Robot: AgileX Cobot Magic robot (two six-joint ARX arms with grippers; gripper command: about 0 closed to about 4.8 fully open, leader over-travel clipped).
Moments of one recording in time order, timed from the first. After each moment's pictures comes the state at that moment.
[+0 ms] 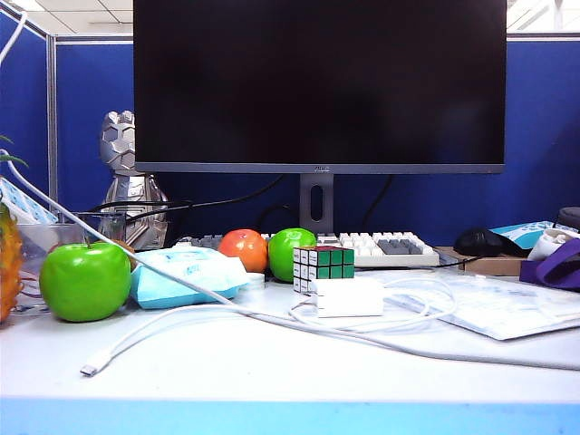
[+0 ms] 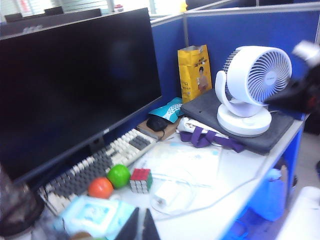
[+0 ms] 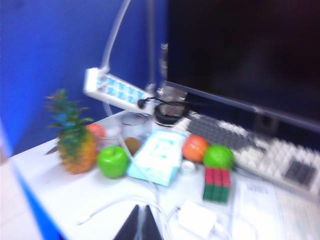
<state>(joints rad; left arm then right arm) -0.68 0.56 1.79 -1.27 0.15 0.20 0.47 0.23 0.77 -0.56 -0.24 0.01</state>
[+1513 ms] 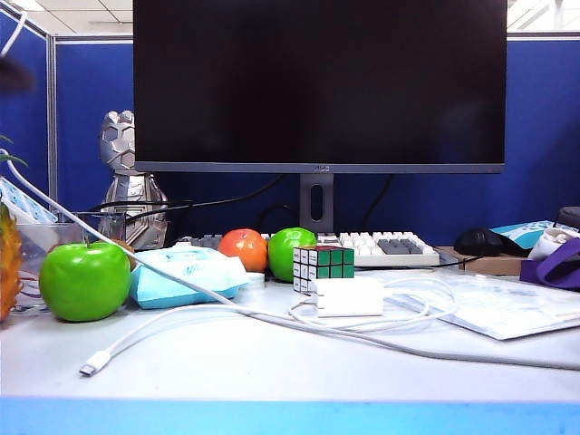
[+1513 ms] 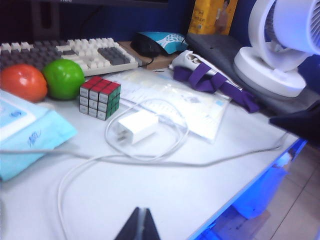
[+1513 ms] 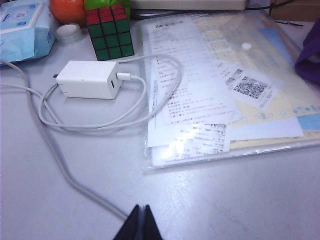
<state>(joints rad) -0.68 0.12 0.16 -0.16 0.13 -0.13 0.47 0.11 0.04 -0.26 0.13 0.15</state>
